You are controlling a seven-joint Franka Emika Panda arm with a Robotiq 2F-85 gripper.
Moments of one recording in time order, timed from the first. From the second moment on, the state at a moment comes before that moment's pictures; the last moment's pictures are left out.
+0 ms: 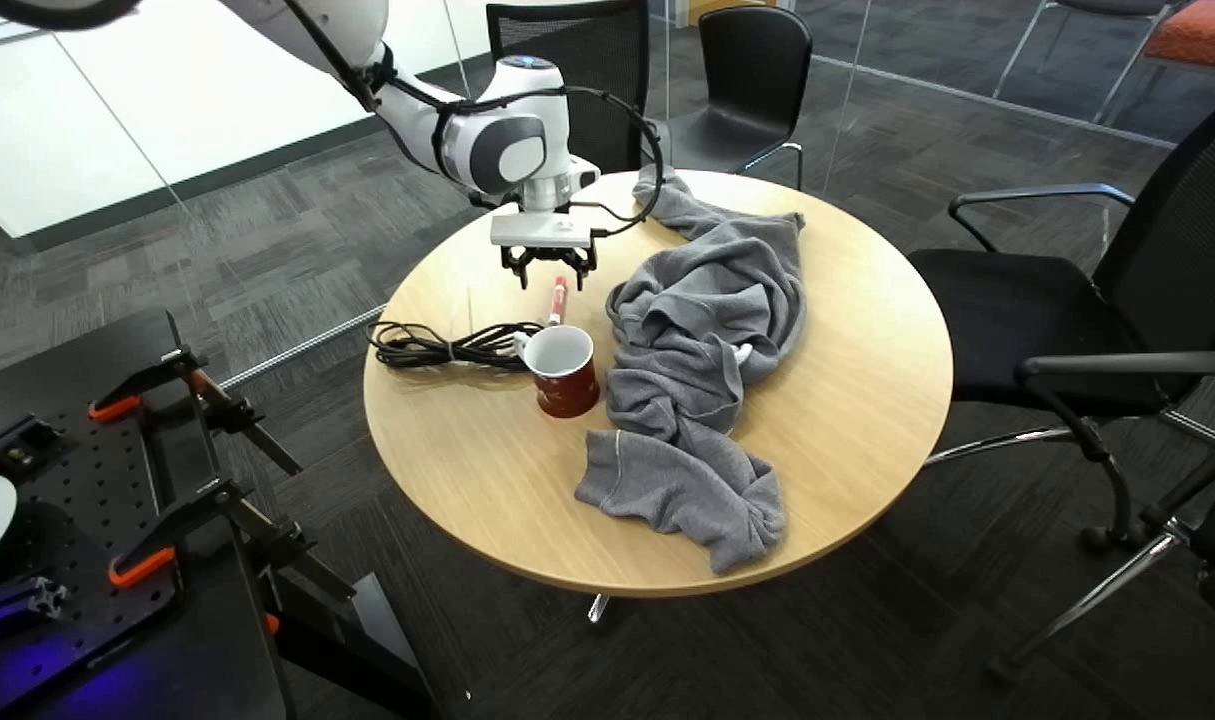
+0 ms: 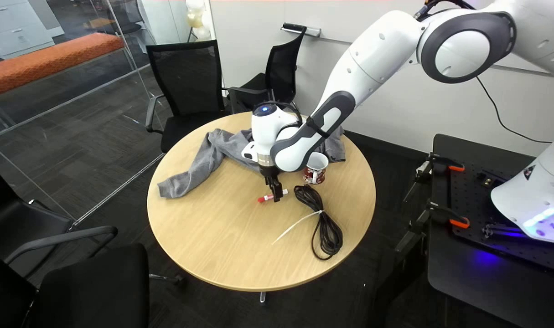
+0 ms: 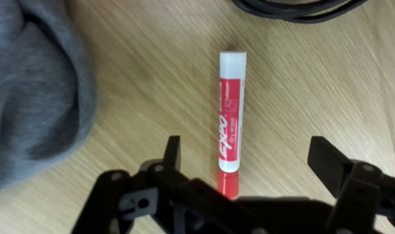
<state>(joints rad) 0.02 1.25 0.14 -1.32 -0.15 2.51 -0.64</state>
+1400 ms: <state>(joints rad) 0.00 1.34 0.18 -1.20 -0.14 2.50 -0.69</state>
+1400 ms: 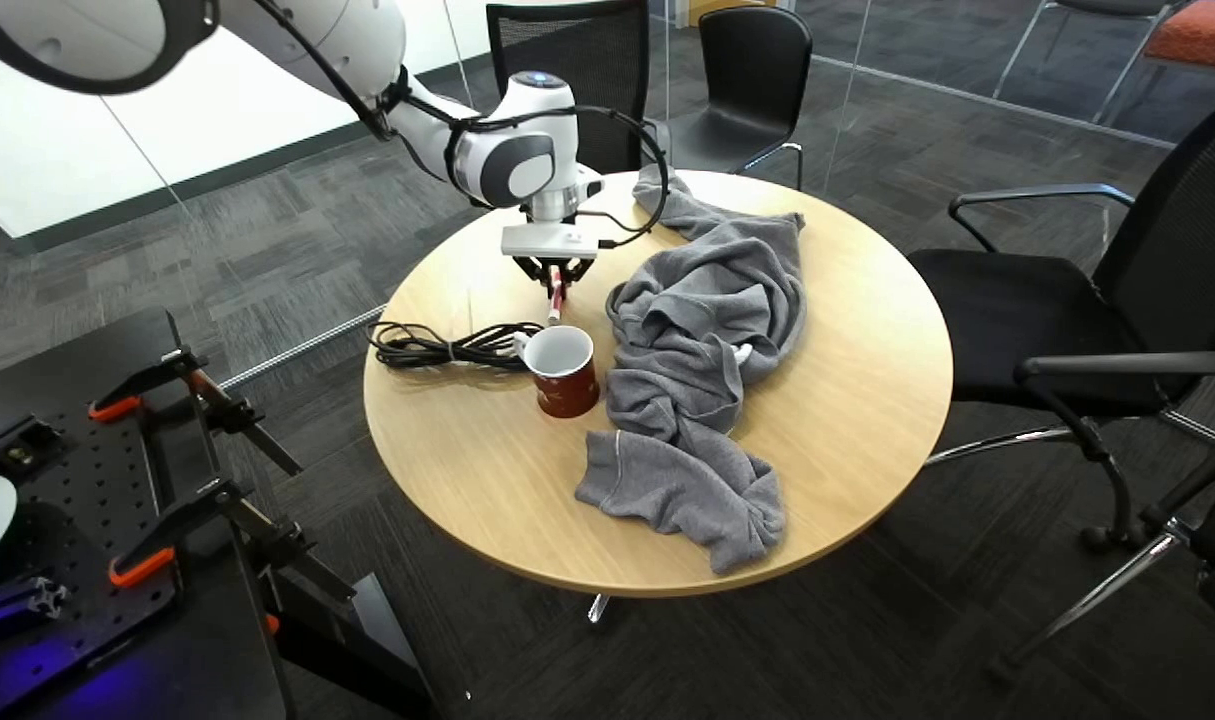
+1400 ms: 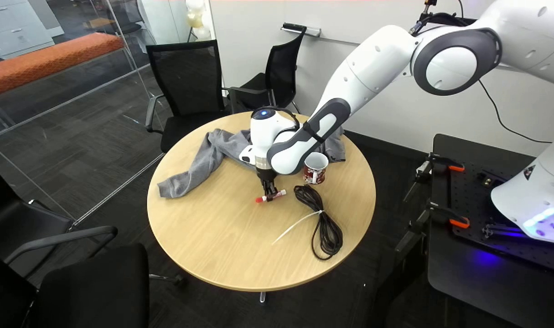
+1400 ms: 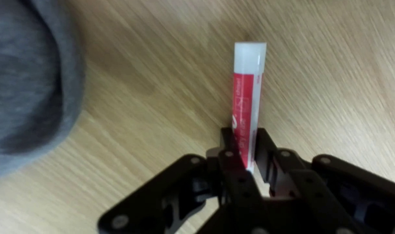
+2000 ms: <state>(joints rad) -0.05 1.25 0.21 -1.28 -0.09 2.49 -0.64</state>
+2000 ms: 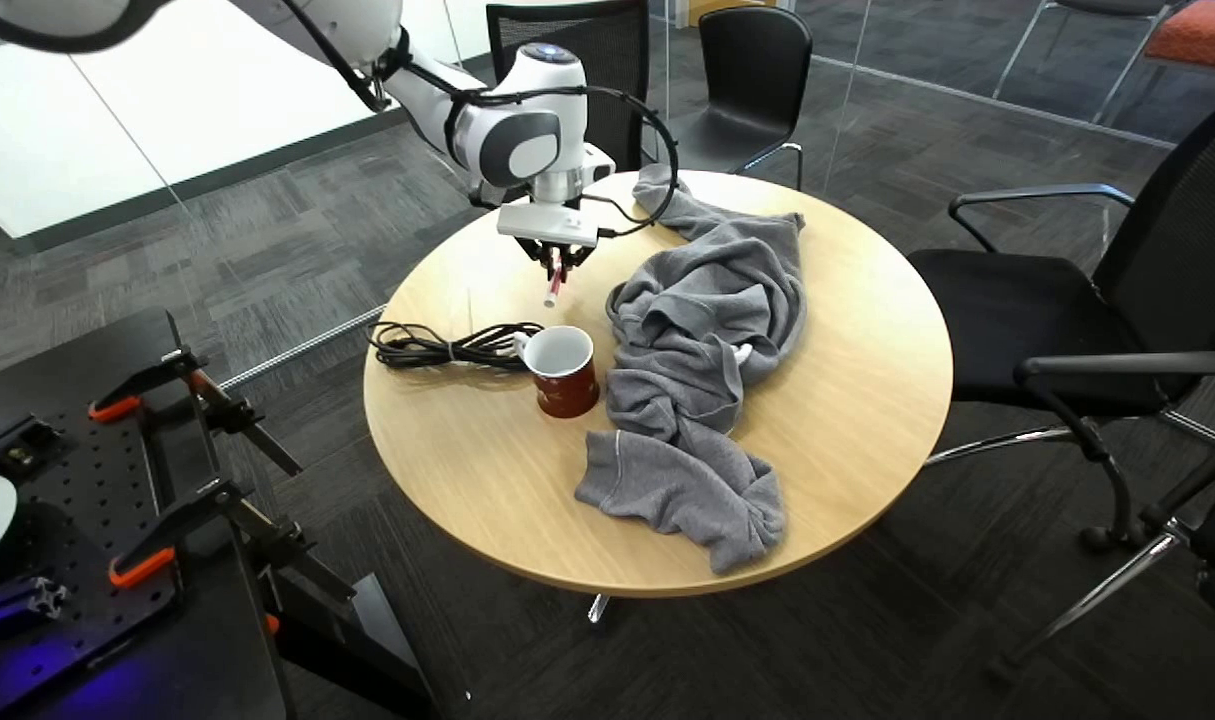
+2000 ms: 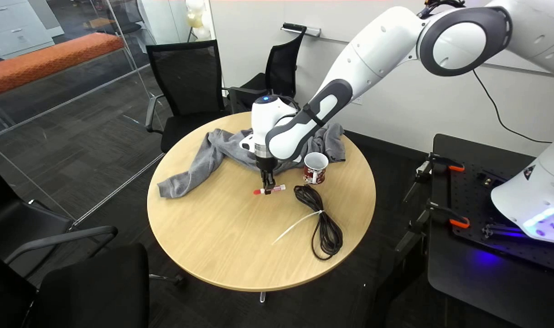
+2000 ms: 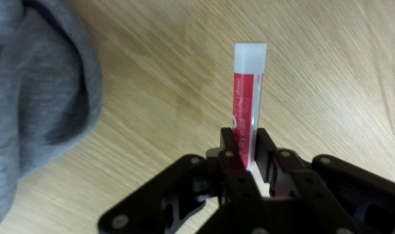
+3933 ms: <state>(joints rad) -0.12 0.63 0.22 -1.96 0.10 2.51 -0.35</state>
